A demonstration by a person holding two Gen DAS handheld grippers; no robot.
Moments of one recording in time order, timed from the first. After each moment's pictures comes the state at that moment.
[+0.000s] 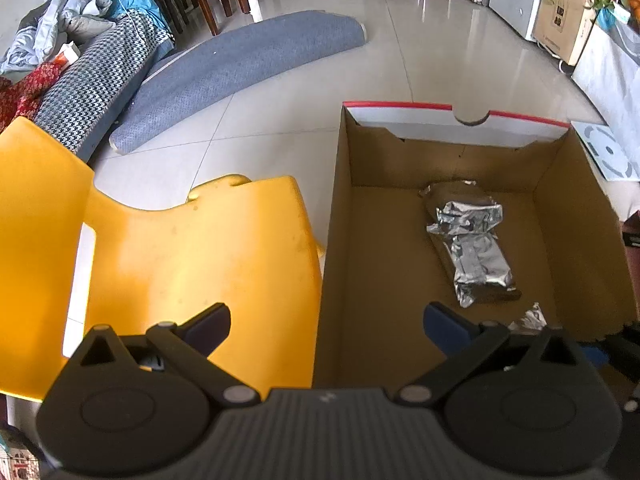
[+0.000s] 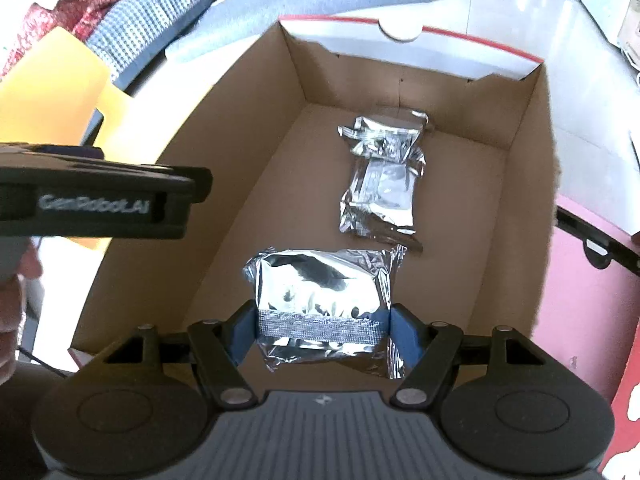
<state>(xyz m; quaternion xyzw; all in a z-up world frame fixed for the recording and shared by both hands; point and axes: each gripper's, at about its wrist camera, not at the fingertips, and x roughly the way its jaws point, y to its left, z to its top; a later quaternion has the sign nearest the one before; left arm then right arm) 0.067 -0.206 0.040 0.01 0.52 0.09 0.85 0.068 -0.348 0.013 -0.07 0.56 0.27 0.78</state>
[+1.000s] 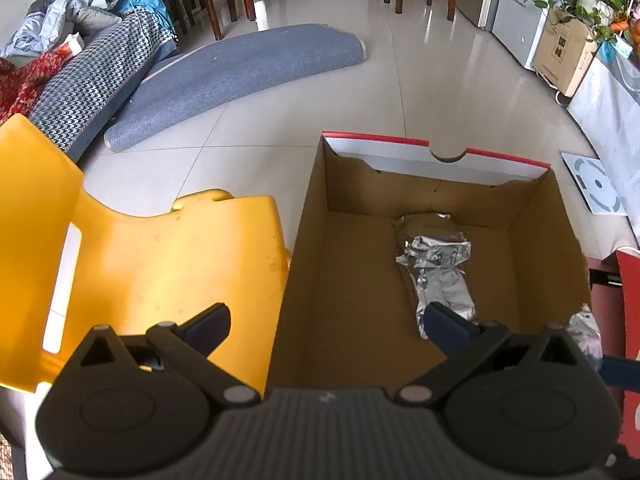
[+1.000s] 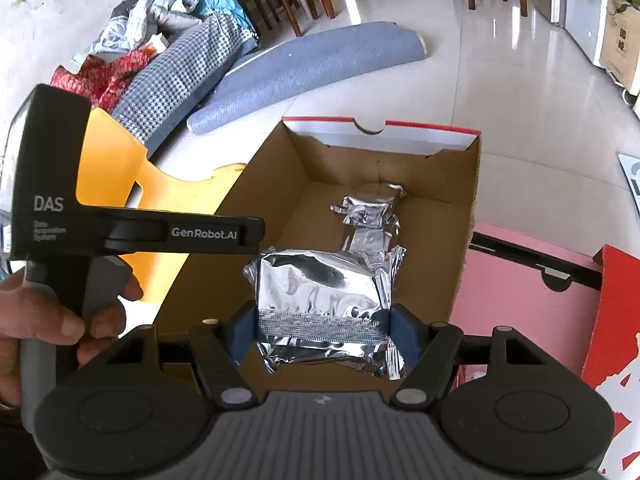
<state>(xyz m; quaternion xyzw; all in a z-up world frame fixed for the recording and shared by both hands) 0.076 -0.222 0.053 -0.03 0.50 0.09 0.86 0.053 -0.401 0.063 -0.01 0.50 0.28 0.82</state>
